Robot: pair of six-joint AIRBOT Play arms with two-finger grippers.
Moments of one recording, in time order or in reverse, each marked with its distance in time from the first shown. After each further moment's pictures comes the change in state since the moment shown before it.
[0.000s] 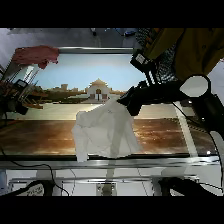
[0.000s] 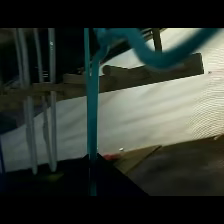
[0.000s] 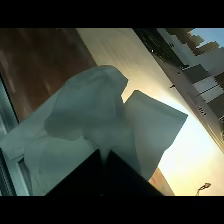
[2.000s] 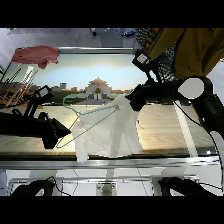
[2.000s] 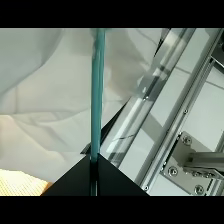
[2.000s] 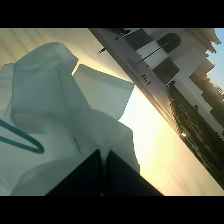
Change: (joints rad) left arm -0.434 0.470 0.002 -0.981 0.877 0.185; right arm 0.000 0.002 0.000 -0.231 -0.053 0.113
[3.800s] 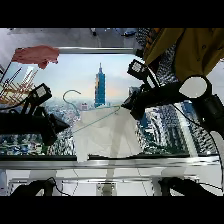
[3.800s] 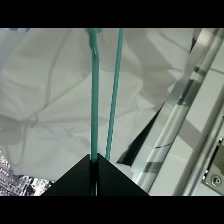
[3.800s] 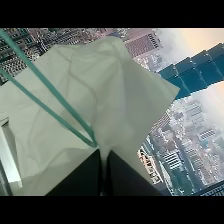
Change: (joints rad) left arm -0.003 0.034 0.000 0.060 -0.115 0.096; right arm 0.000 0.000 0.000 0.141 0.148 -0.169
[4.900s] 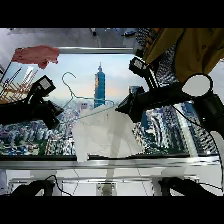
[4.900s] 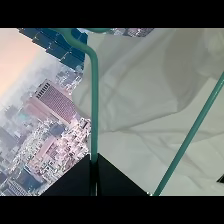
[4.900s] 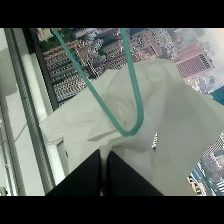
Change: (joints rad) left arm -0.012 -0.071 -0.010 0.187 -0.265 0.063; right arm 0.000 0.000 0.000 0.192 0.047 0.020
